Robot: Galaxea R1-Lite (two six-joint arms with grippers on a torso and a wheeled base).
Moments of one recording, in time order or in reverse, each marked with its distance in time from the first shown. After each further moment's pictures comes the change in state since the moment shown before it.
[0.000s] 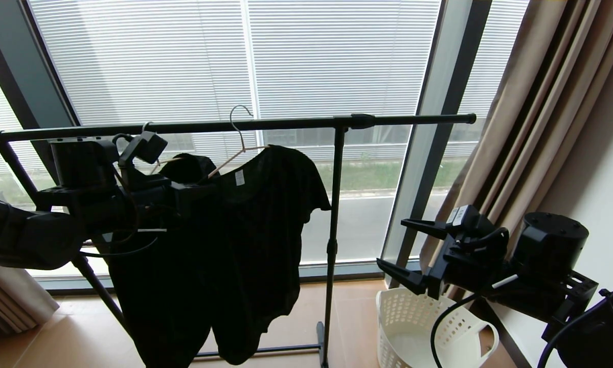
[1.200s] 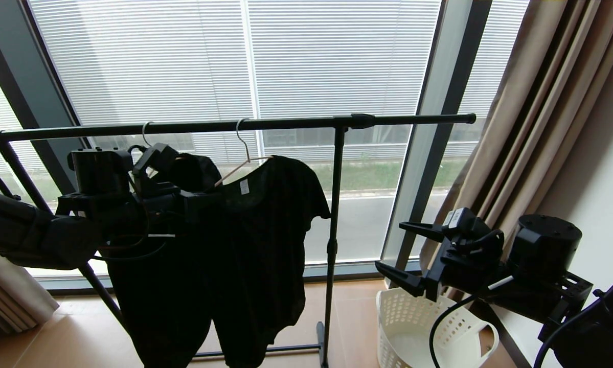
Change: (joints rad) left arm -0.004 0.066 -0.012 -0.005 -0.001 0.005; right arm 0.000 0.019 0.000 -0.001 0.001 0.000
